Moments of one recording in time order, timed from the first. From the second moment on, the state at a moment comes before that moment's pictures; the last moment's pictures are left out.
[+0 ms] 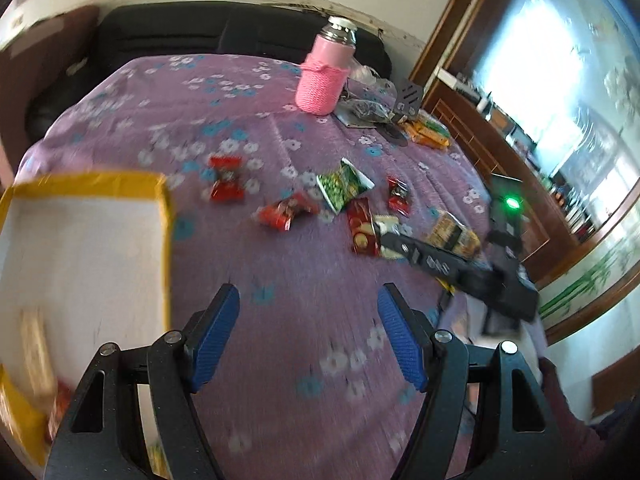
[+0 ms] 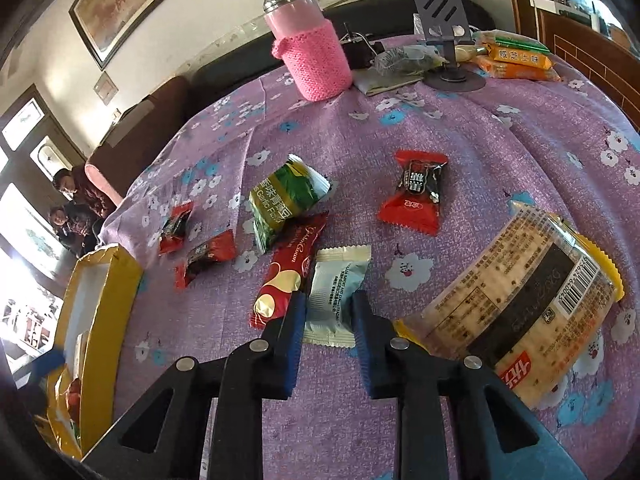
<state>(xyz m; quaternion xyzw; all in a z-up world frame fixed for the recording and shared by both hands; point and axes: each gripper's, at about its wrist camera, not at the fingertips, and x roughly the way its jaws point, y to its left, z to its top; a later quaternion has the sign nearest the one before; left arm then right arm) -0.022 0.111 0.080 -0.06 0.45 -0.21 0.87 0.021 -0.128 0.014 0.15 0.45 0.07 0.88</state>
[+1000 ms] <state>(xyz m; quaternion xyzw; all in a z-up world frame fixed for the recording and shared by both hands) 0.083 0.042 0.019 0.11 0.48 -0.22 0.84 0.021 -0.144 0.018 0.21 0.45 0.12 0.86</state>
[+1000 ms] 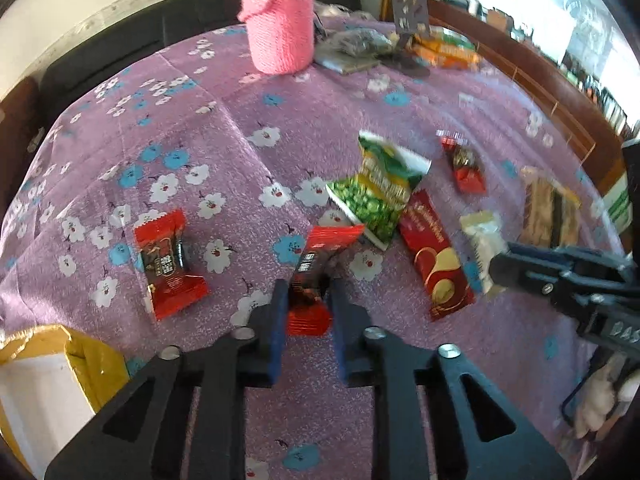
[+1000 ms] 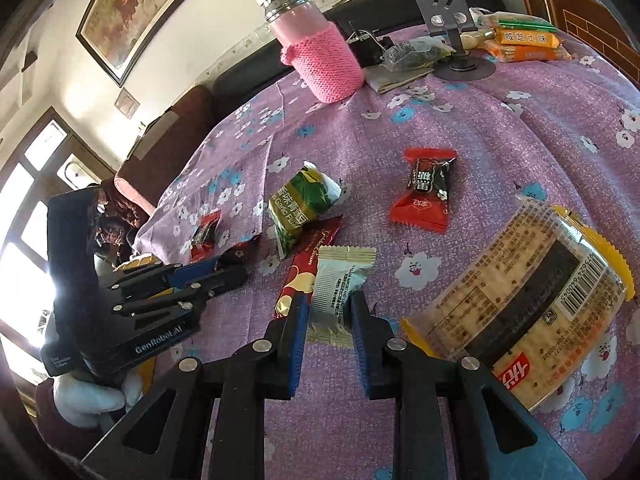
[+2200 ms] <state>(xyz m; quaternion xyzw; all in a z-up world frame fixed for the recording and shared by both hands) -0.081 0.283 0.062 -0.16 0.42 -0.04 0.89 -0.033 -0.020 0.076 0.11 0.41 0.27 0.87</state>
